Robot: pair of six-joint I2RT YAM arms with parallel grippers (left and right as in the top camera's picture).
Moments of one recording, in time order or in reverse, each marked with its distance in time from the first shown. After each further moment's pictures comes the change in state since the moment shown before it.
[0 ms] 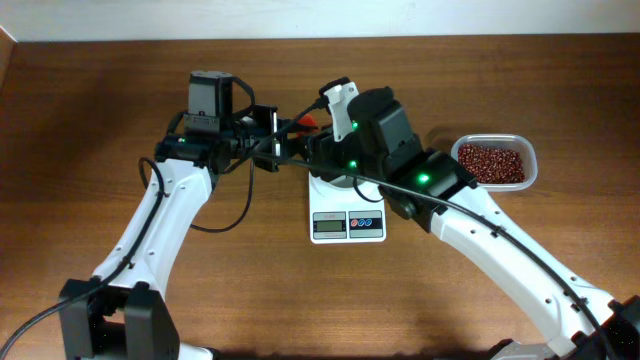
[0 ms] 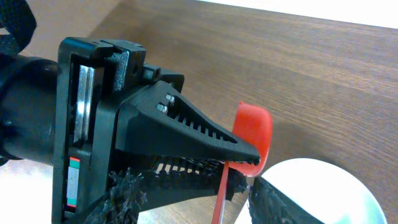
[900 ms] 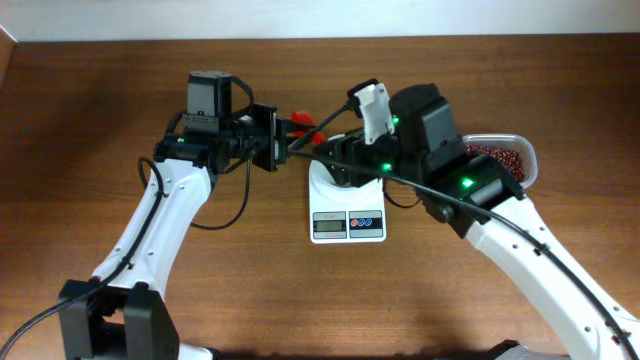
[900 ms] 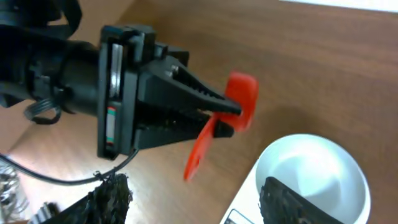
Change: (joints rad) left arm 0.008 0.000 0.000 0.002 -0.026 0.056; right arm -0.097 -0.116 -0.020 -0.122 -0.168 -0.032
